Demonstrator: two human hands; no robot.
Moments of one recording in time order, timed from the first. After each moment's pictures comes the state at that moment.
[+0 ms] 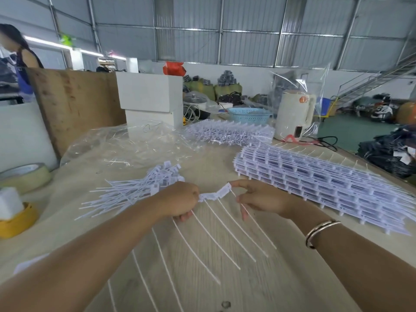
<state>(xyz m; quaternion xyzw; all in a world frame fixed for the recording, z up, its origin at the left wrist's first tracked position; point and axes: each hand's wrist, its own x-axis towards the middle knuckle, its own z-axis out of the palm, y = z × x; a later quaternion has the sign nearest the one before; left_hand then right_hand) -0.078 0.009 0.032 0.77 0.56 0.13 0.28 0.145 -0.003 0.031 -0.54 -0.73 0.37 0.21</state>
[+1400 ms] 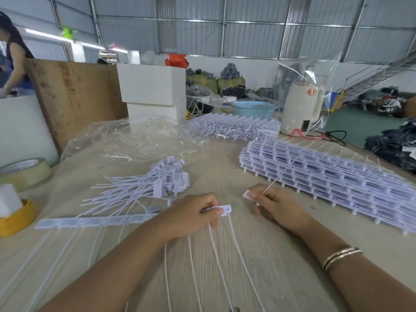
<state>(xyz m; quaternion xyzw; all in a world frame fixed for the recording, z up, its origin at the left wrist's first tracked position) -0.081 -0.009 -0.002 0.83 0.41 0.22 0.30 0.155 -0.015 -0.006 -0.48 -0.73 0.28 0.40</state>
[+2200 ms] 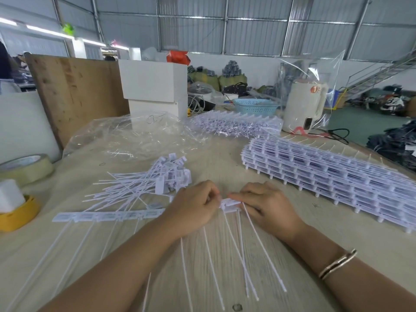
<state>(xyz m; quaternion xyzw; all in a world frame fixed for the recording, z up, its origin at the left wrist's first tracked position) -0.073 -0.012 0.000 0.82 0.46 0.27 0.18 0.129 -0.025 -0.005 -0.36 -0.85 -0.17 0.34</state>
